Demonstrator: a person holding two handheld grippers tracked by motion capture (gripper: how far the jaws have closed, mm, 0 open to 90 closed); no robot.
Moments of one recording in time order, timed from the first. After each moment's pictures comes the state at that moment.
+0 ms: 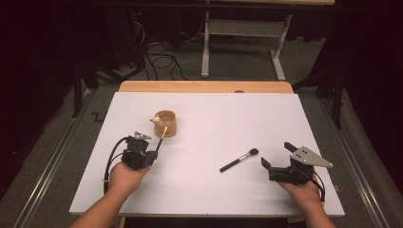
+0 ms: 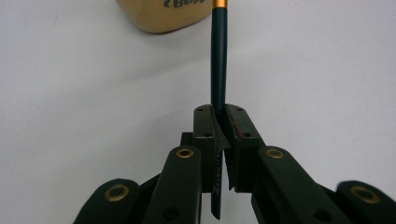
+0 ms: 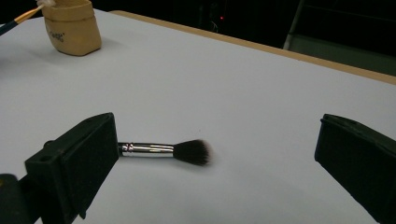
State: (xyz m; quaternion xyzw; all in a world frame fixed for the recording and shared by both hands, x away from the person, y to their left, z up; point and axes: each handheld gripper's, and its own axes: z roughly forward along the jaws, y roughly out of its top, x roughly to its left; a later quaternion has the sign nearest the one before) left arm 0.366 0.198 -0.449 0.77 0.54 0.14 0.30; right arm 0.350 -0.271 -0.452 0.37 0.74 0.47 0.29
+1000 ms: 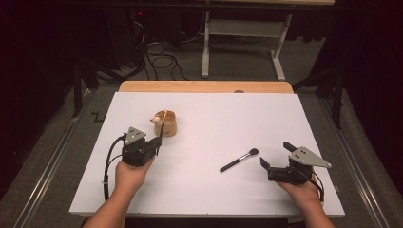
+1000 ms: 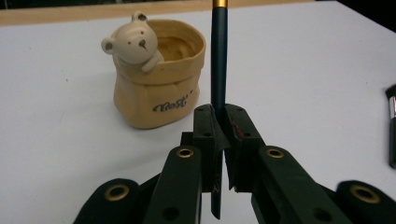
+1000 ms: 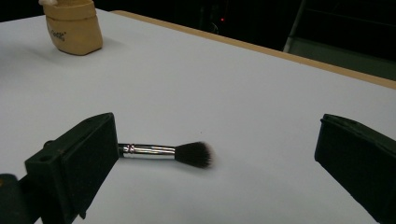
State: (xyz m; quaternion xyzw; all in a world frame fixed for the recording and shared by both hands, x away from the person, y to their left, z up) left arm 0.360 0.200 -0.443 0.70 0.50 0.22 0.46; right arm 0.350 -0.268 -0.452 0.37 0.75 0.47 0.29
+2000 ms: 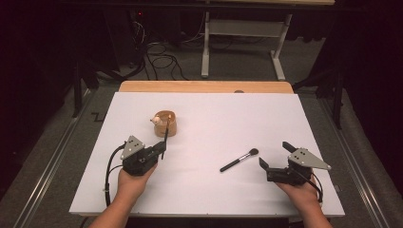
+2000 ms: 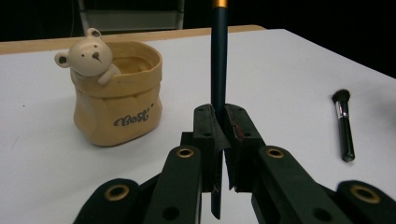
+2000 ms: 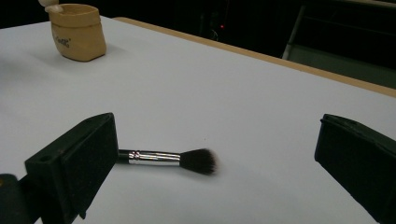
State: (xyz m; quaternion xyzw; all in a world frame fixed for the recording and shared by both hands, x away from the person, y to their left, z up) left arm 0.342 0.197 -0.457 0.70 0.44 0.21 0.53; right arm 0.346 -0.263 -0.451 0.36 0.74 0.48 0.30
